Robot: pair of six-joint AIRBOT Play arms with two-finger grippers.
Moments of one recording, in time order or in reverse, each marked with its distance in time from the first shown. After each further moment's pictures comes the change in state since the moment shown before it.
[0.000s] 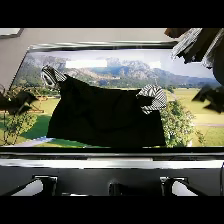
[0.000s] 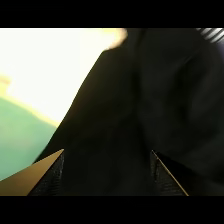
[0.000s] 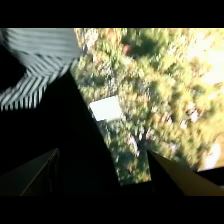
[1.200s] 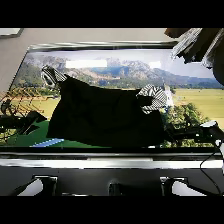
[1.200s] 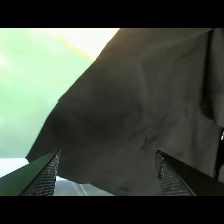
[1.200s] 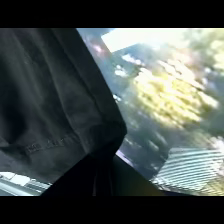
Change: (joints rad) left arm 0.040 0.091 -0.283 0.011 -0.005 0.030; right arm -0.007 -0.085 -0.760 0.408 -0.329 -0.302
